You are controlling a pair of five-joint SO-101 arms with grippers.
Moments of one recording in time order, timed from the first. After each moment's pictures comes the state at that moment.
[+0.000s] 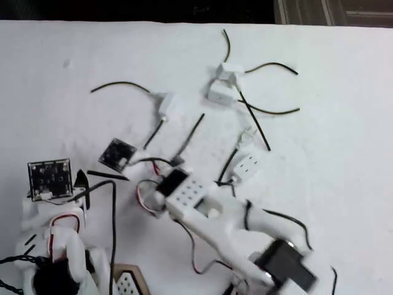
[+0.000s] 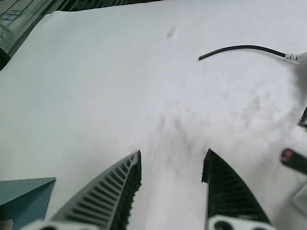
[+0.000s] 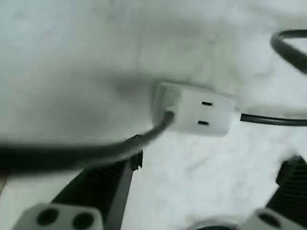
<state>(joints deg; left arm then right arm) -28.0 -104.8 70.4 76.5 -16.8 -53.5 -6.3 35.5 50.2 12.5</state>
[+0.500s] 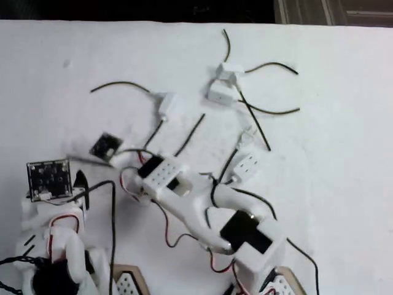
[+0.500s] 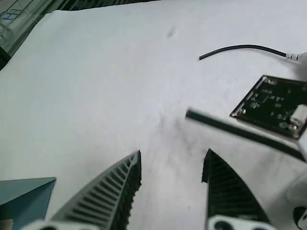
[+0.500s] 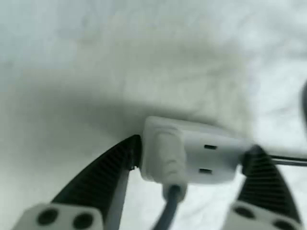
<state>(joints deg) -28.1 -104.8 70.4 76.5 -16.8 -52.4 14.3 19.3 50.0 12.5</state>
